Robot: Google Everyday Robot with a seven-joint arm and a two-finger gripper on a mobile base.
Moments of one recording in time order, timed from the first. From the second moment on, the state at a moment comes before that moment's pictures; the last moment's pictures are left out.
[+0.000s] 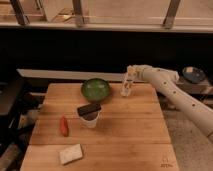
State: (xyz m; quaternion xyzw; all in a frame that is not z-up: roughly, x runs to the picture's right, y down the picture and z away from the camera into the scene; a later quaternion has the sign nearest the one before) arm 0.183 -0.119 0.873 0.00 -0.26 0.64 0.73
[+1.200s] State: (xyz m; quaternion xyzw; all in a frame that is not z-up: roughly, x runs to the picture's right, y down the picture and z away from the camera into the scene) arm 0.181 -0.118 0.870 0.01 -0.26 0.62 0.74
